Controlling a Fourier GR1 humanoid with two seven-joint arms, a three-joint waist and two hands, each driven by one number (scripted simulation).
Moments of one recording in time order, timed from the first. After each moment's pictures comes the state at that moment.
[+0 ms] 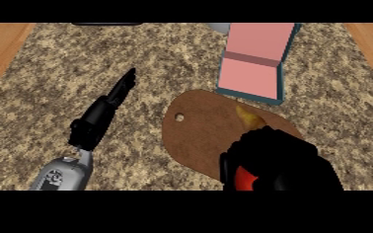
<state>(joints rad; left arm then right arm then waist) -0.18 0.21 -0.20 -1.58 -0.02 -0.07 0.11 -0.34 -0.02 0.64 -2.31 1.24 0.48 0.85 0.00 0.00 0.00</state>
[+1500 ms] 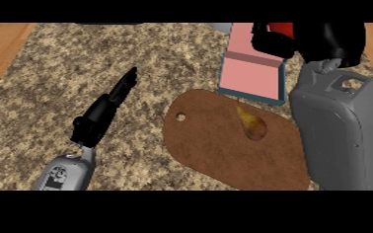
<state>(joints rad) -0.19 0.15 -0.15 -1.54 -0.07 -0.13 0.08 -0.83 -0.11 0.00 -1.66 1.08 0.31 0.63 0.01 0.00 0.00</state>
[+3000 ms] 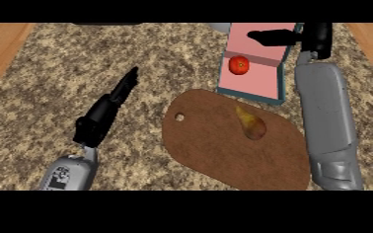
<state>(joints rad) -0.19 0.12 -0.12 -1.54 -0.10 -0.14 0.07 -0.85 -0.07 -0.41 -1.07 0.67 -0.24 0.15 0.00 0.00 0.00</state>
